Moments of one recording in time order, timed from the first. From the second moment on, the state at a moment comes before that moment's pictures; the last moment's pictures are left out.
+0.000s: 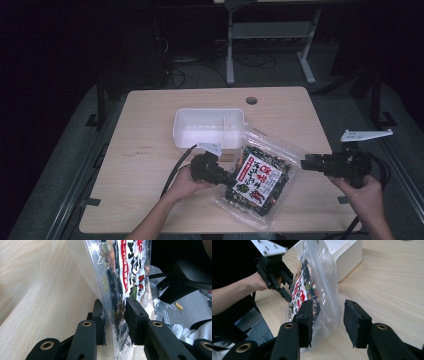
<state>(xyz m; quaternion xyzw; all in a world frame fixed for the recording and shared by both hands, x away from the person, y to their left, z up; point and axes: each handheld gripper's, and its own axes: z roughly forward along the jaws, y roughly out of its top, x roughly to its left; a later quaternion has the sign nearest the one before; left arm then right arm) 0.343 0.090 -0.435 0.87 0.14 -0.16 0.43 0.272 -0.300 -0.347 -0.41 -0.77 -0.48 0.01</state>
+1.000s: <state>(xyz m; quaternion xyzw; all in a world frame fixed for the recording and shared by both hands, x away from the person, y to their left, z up) 0.334 0.100 -0.421 0.88 0.13 -0.12 0.44 0.288 -0.260 -0.360 -0.35 -0.80 -0.49 0.08</state>
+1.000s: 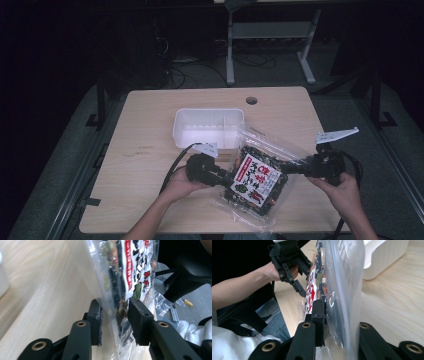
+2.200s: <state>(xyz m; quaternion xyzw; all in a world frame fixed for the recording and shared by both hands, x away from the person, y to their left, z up) 0.297 0.159 -0.416 0.90 0.17 -0.03 0.40 0.295 -0.274 -0.298 -0.36 -0.80 -0.48 -0.02</state>
